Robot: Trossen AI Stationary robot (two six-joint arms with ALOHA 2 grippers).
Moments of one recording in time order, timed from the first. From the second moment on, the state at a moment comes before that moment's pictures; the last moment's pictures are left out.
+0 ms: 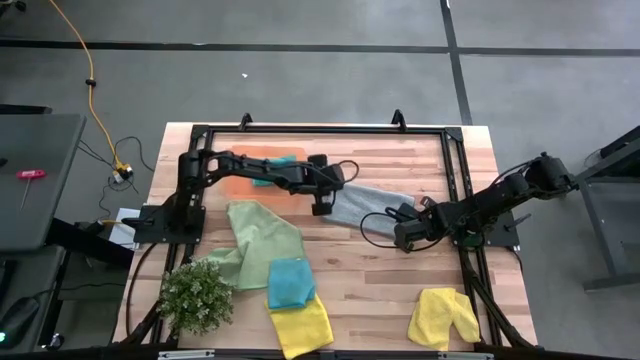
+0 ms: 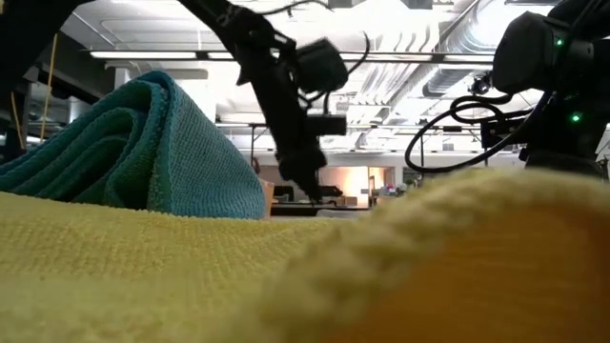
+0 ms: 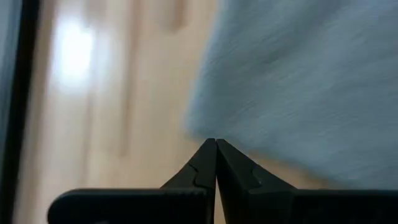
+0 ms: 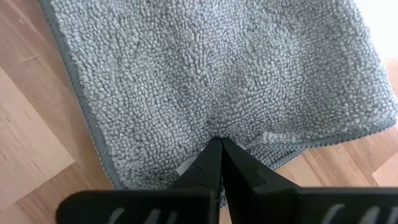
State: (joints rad) left arm 0.28 2.04 1.40 -0.44 -0.29 0.21; right arm 0.27 1.33 0.48 -0.59 0.34 0.83
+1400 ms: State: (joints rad) left arm 0.00 1.45 0.84 0.19 -0.05 0.12; right arm -0.31 1.02 0.52 -0.77 0.26 0.65
